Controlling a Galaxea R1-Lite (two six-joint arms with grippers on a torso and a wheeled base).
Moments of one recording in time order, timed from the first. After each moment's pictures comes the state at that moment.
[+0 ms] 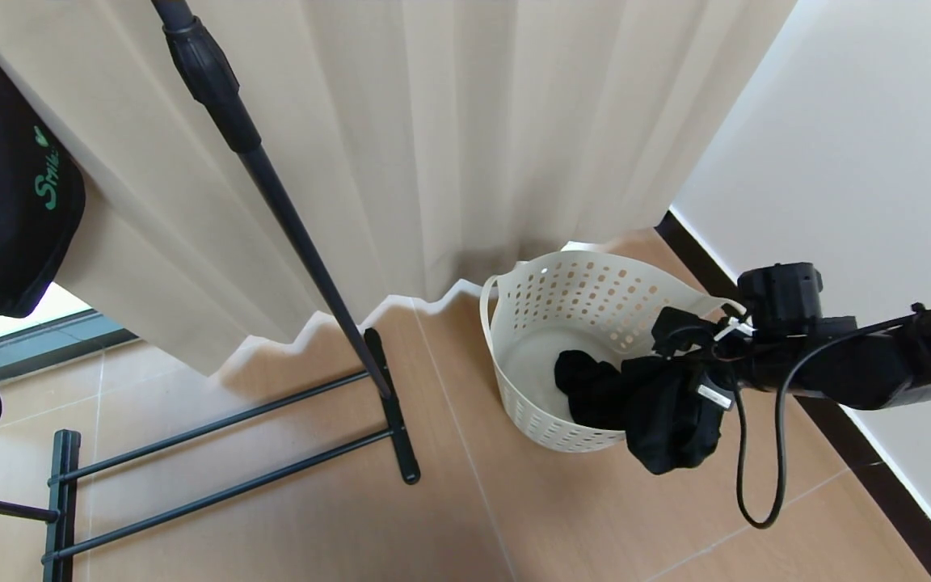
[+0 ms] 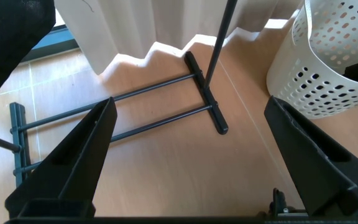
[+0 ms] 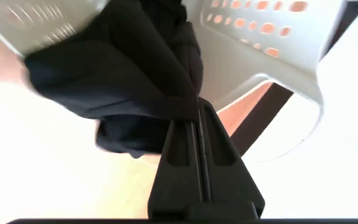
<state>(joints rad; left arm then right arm) 0.00 0.01 -0.01 0.01 0.00 -0.01 0.13 1.98 -1.01 -0.29 -0.09 -0.88</state>
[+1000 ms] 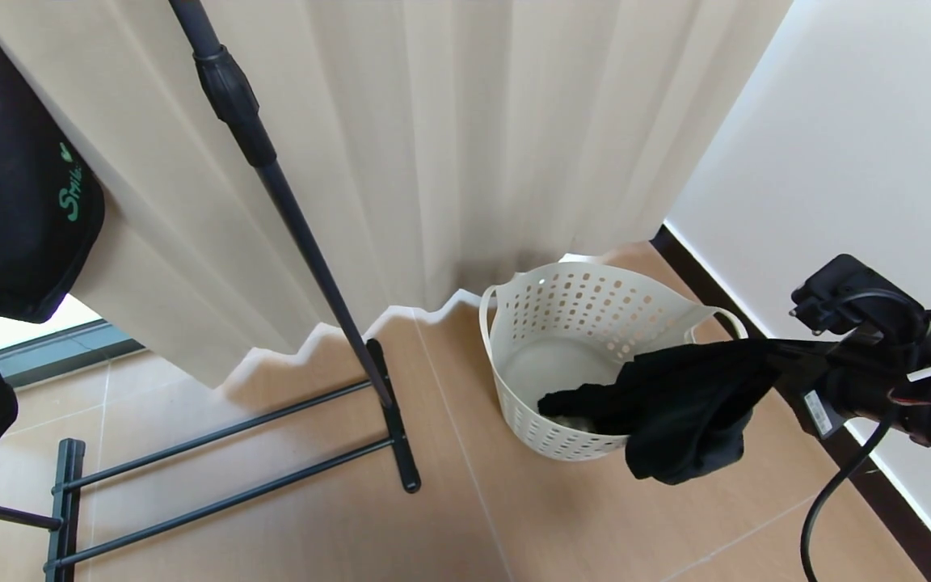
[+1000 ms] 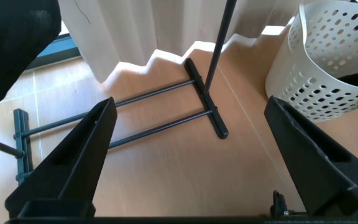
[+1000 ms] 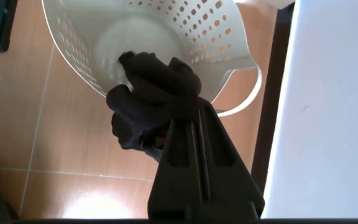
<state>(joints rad) 0.00 0.01 -0.01 0.01 0.00 0.00 0.24 1.39 -0.63 -0.34 -0.10 -0.44</state>
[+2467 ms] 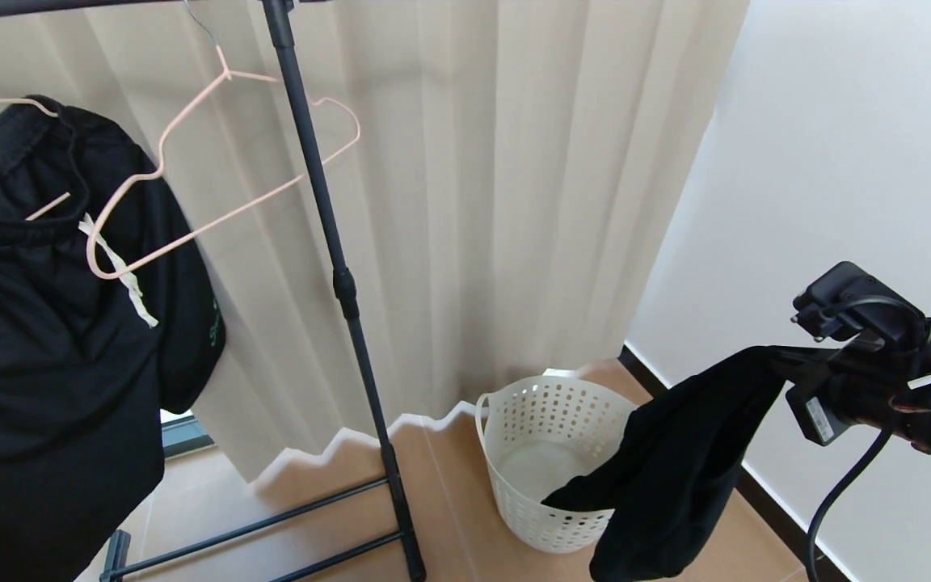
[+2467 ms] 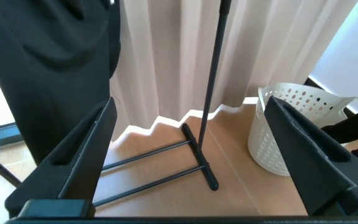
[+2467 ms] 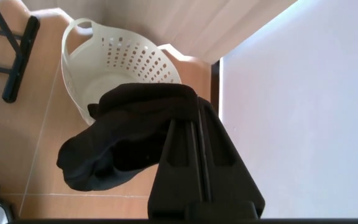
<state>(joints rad) 0.00 0.01 -0.01 0.01 0.00 0.00 0.24 1.40 -0.62 -0.35 -0.10 -0.43</state>
